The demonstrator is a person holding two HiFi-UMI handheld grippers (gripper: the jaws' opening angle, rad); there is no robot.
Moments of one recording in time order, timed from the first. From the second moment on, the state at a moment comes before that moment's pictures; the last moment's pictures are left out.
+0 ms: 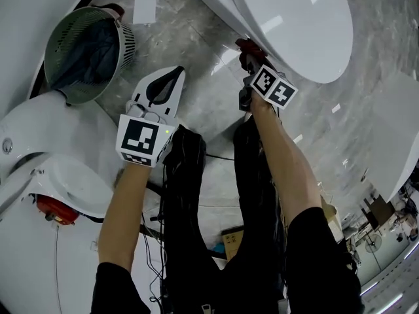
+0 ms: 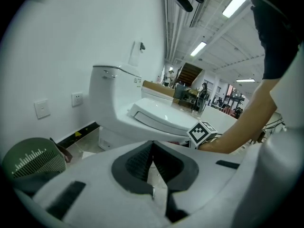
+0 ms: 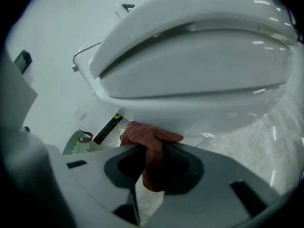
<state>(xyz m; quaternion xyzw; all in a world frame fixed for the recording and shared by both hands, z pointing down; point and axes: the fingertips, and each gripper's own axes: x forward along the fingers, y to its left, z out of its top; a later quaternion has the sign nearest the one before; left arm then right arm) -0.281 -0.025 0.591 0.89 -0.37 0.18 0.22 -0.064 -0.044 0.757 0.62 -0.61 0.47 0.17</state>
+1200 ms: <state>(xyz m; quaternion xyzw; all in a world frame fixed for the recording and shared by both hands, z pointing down) -0.055 0.014 0.566 0.87 -0.39 0.21 0.22 0.213 0.002 0.747 0.55 -0.65 0.40 0.33</state>
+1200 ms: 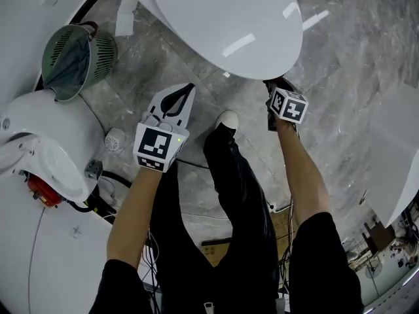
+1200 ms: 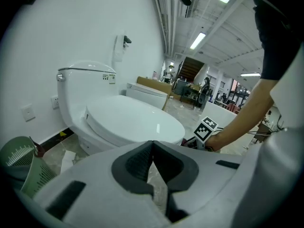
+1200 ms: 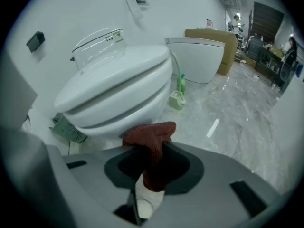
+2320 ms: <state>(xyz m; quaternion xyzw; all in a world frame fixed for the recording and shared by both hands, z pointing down) -0.068 0.122 0.297 0.85 -0.46 0.20 0.17 0.162 0.062 0.399 0.50 -0.77 0.29 0.27</state>
